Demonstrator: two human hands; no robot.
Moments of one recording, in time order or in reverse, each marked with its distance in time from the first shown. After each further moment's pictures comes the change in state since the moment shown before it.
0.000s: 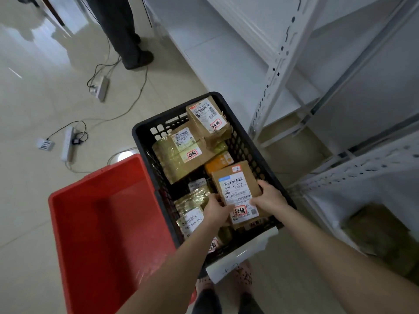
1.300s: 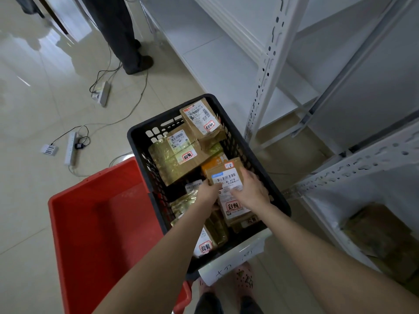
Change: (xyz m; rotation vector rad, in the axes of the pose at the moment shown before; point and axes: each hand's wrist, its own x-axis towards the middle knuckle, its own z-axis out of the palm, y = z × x) left_hand 0.011 0.044 0.001 -0.097 0.057 -0.003; right_hand -0.001 -0.028 0.008 -0.134 0.168 -0.220
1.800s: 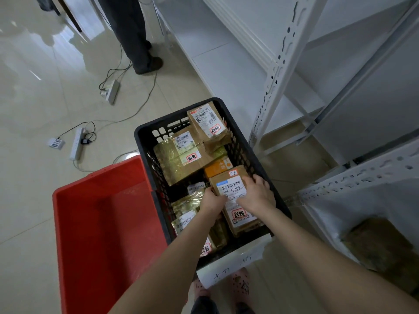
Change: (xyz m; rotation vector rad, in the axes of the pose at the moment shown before) left_hand -0.003 -0.016 0.005 0.114 0.023 0.048; right_hand 0.004 0.007 -0.004 -0.238 -0.056 -0.012
